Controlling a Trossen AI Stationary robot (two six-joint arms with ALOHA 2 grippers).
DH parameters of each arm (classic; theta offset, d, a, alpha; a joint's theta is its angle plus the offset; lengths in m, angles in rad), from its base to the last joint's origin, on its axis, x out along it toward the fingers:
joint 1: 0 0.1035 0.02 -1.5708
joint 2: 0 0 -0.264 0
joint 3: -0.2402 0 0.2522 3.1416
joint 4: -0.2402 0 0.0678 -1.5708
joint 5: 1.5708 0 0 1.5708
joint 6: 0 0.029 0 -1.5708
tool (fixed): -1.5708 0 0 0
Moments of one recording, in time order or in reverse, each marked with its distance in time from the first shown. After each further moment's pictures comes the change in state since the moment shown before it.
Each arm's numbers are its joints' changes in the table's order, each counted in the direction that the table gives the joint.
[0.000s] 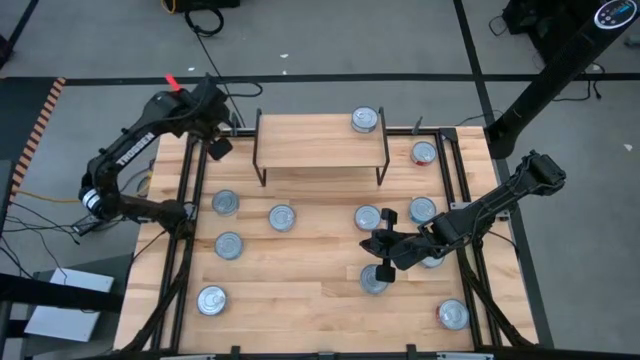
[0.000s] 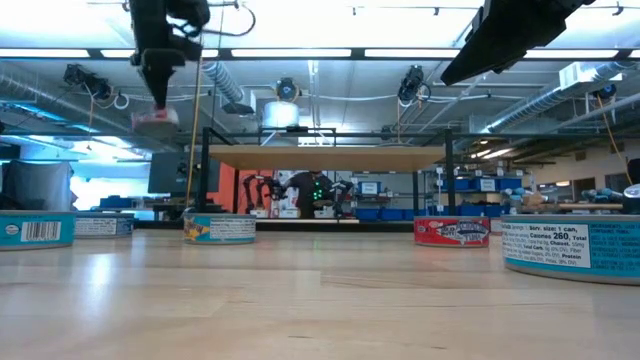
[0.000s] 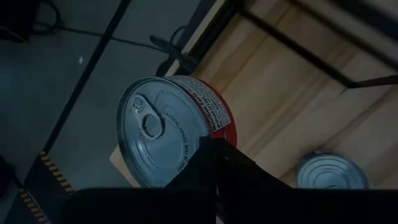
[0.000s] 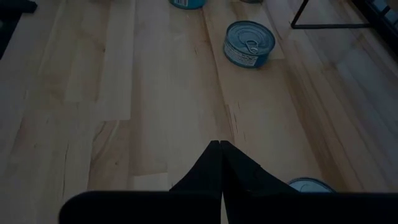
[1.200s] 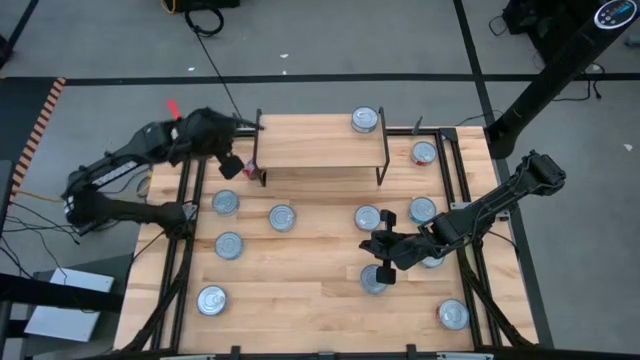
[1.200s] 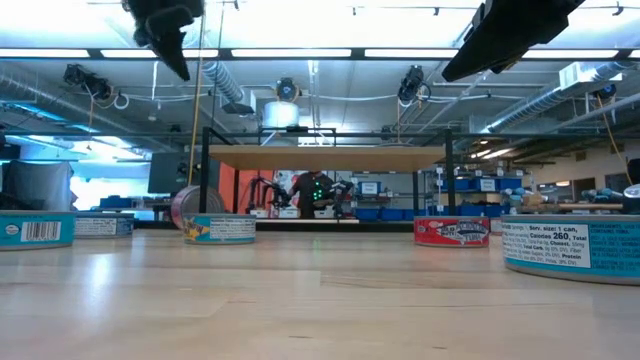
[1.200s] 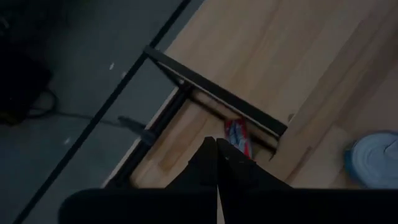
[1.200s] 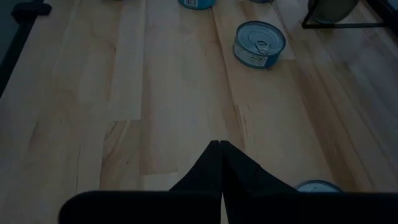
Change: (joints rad) left arm -0.365 -0.240 0.201 0.267 0.066 -0.224; right arm 0.001 0.000 0.000 0.014 0.034 -0.006
